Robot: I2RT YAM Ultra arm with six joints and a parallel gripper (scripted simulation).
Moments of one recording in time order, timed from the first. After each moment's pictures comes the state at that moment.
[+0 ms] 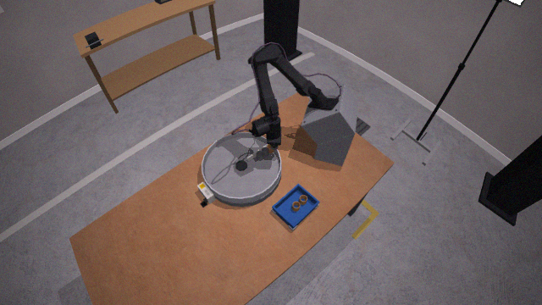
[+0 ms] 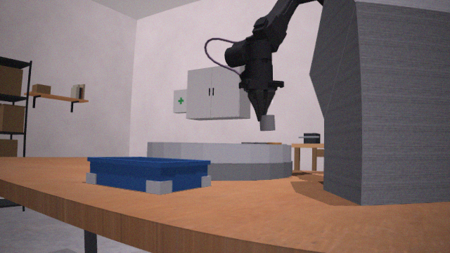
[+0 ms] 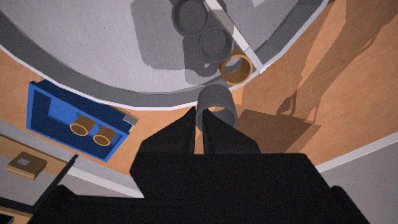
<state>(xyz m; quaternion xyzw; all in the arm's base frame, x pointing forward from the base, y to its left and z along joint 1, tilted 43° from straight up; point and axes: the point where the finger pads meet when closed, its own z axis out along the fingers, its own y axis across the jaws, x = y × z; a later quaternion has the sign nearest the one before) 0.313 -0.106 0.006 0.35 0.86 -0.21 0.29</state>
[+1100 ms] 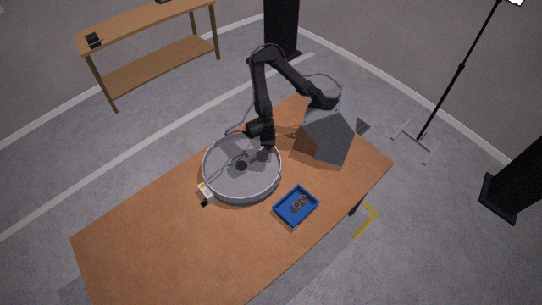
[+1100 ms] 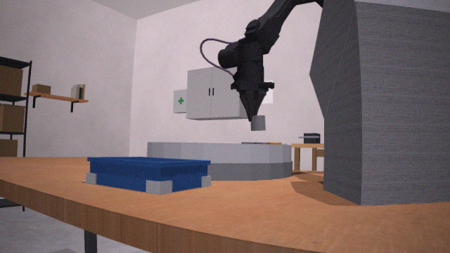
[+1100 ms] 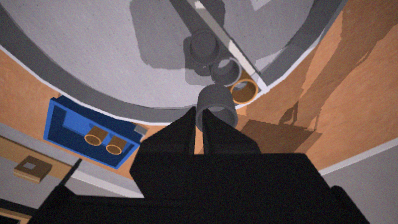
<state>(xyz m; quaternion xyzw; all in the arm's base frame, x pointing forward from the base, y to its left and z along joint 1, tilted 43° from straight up) 0.340 -0.110 0.024 0.36 0.86 -0.21 0.29</state>
